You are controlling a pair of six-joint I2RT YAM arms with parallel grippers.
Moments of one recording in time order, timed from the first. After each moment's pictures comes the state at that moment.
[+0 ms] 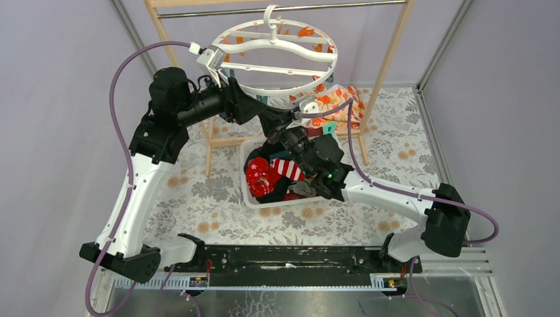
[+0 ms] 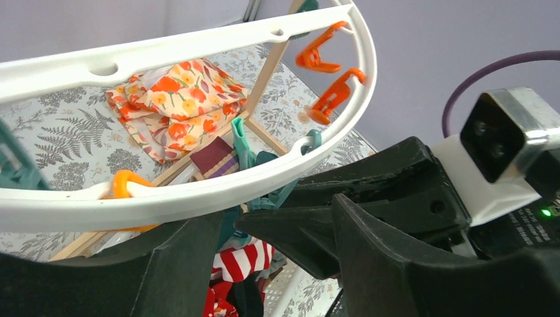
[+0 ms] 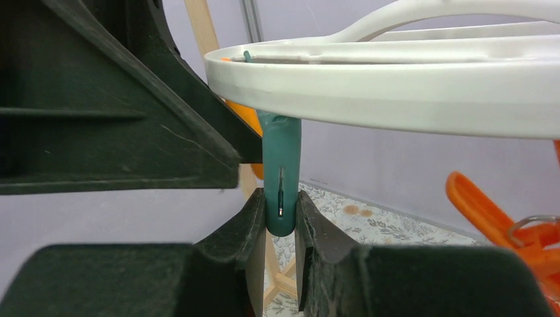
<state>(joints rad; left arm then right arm) -0.33 1.22 1.63 -0.54 0.60 -0.32 1.04 1.45 1.10 0.76 0.35 0.04</state>
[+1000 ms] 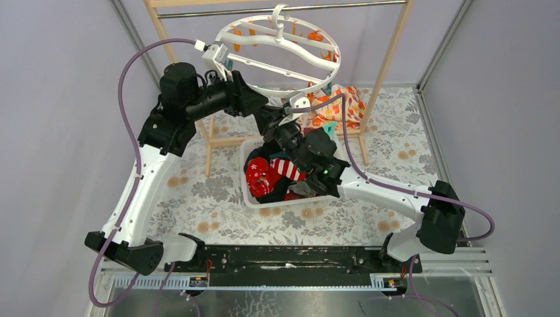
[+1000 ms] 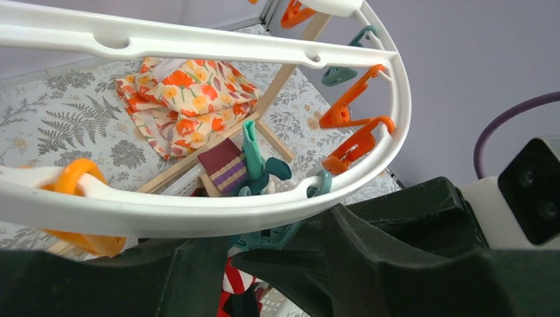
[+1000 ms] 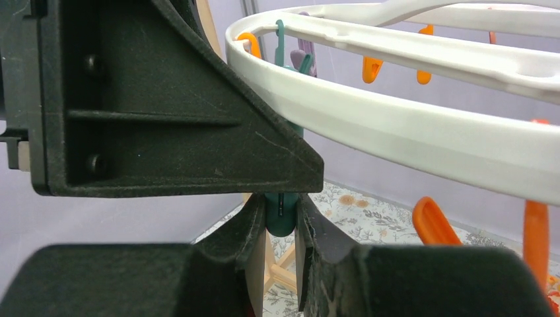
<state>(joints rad) -0.35 1.29 1.65 -0.53 0.51 -0.36 1.05 1.50 1.18 0.67 0.36 0.03</state>
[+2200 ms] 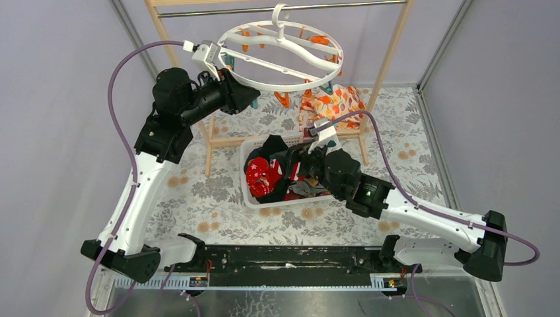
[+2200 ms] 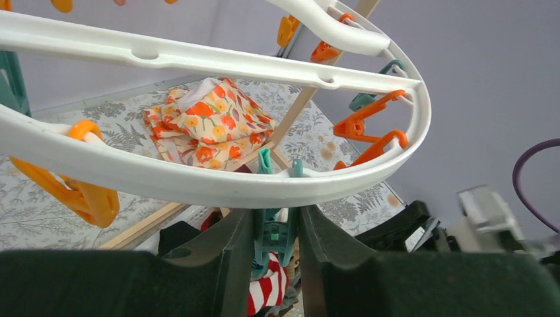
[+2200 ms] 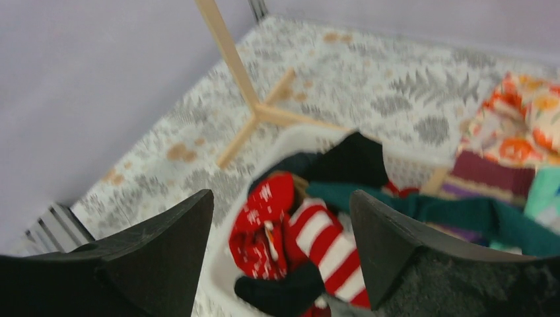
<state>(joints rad) -0.34 1.23 1.58 -0.41 0.42 -0.40 1.08 1.13 0.97 0.08 0.41 0.28</state>
